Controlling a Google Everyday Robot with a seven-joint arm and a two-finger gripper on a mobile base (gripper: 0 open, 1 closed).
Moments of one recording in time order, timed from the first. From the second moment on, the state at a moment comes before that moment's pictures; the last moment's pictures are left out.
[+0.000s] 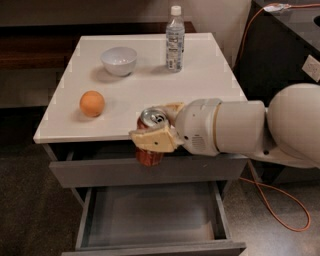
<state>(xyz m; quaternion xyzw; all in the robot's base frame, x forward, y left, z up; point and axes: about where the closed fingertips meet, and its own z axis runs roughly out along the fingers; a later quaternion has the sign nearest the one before) 0.450 0.010 0.922 -0.41 0.72 0.29 0.48</state>
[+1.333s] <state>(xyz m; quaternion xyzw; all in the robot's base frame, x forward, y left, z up) 0.426 -0.020 0.756 -0.45 0.73 0.22 0.46</state>
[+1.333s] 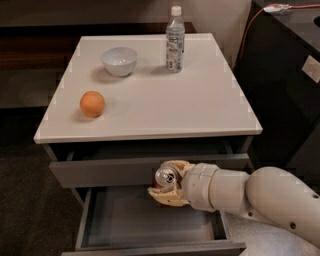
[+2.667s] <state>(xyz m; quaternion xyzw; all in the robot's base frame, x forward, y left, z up) 0.423 -0.031 0.662 -0.45 0.77 0.18 0.42</state>
